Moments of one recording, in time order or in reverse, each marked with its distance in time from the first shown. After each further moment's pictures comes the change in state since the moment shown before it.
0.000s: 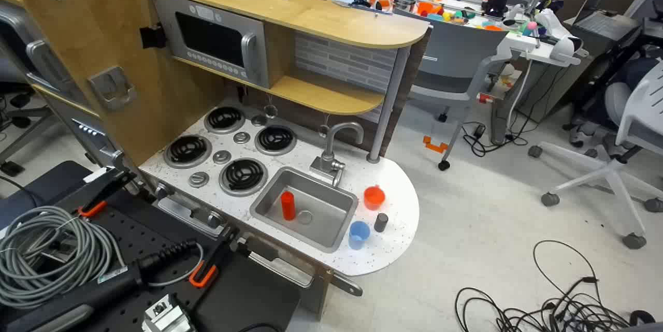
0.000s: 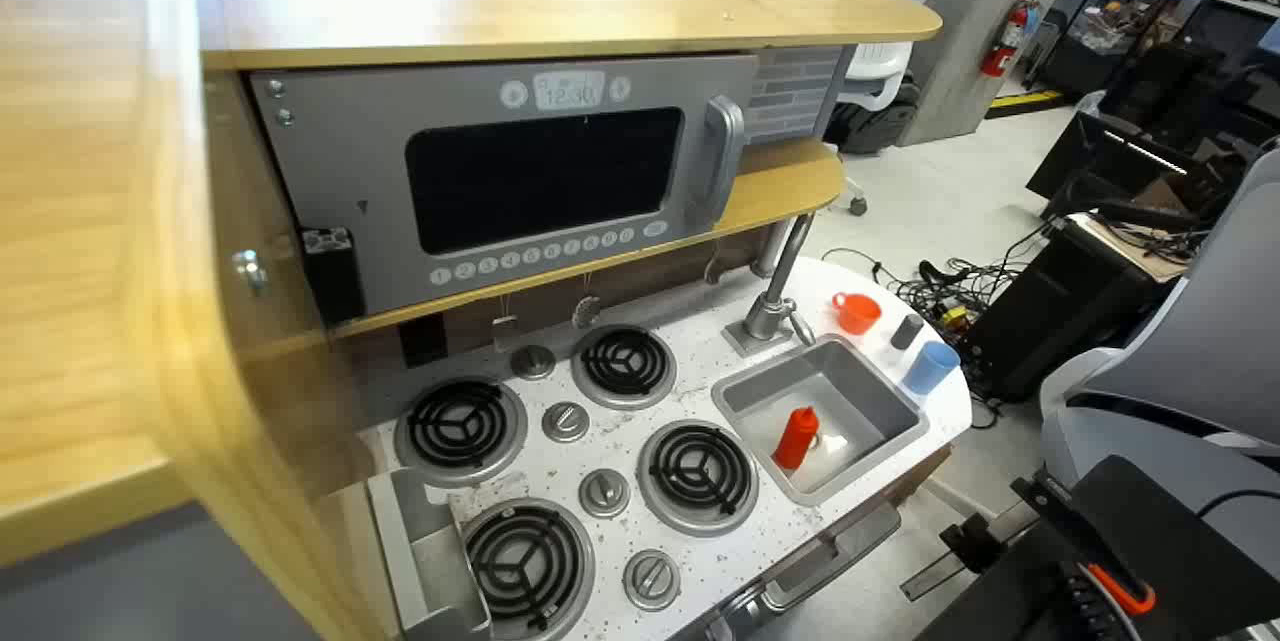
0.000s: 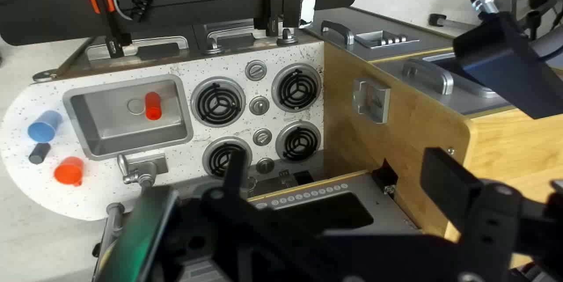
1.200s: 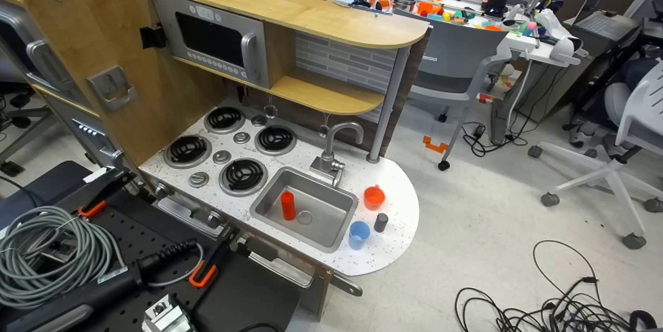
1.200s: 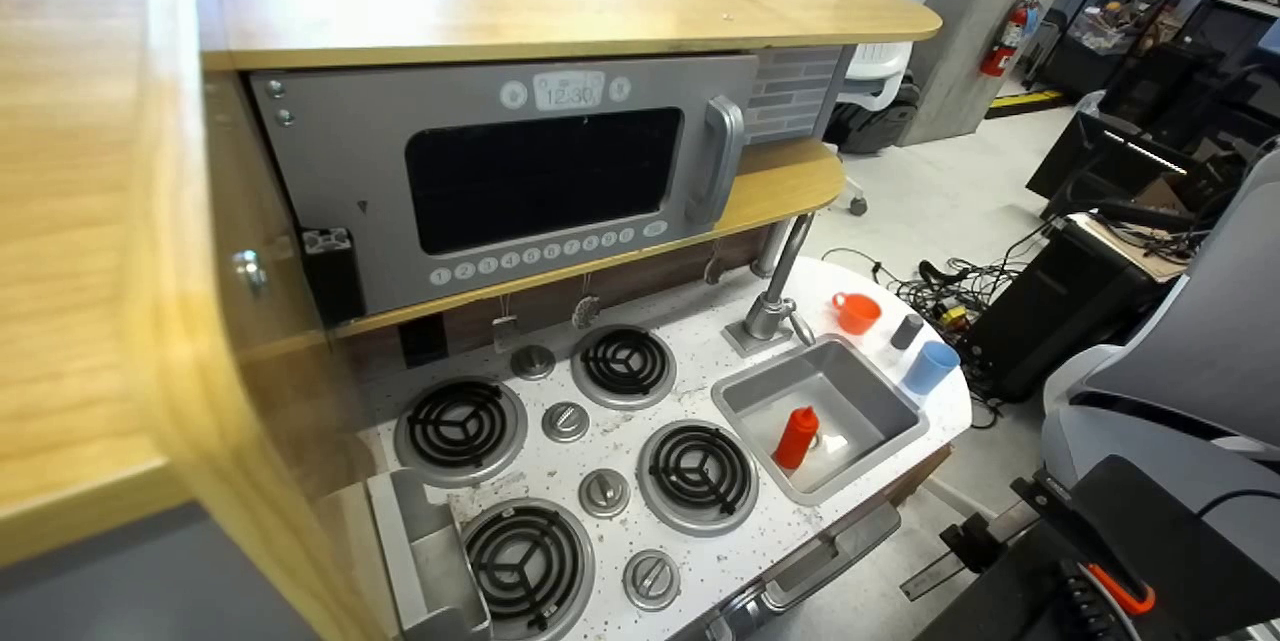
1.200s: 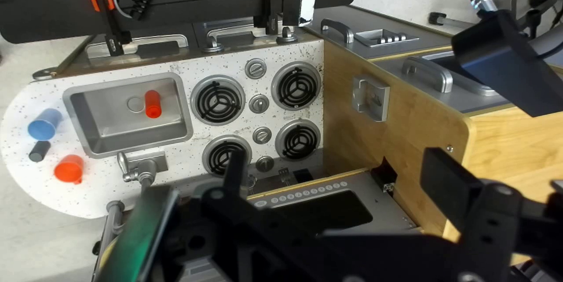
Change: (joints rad) arm 0.000 0.000 0.000 0.004 0.000 0.000 0.000
